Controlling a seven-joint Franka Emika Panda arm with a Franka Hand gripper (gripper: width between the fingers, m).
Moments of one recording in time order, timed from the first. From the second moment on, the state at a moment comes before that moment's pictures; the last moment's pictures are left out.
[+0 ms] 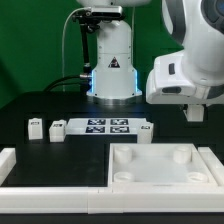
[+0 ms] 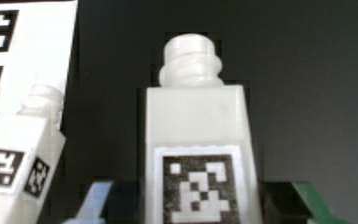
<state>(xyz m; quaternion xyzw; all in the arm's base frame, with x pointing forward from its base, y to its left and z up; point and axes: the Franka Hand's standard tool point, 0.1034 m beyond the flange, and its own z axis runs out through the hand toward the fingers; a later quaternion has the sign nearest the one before) 0.435 0.158 0.072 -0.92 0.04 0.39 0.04</state>
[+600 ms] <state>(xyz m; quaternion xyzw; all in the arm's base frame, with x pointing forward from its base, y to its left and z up) 0.457 0.155 0.075 -0.98 0.03 0.20 0.05</state>
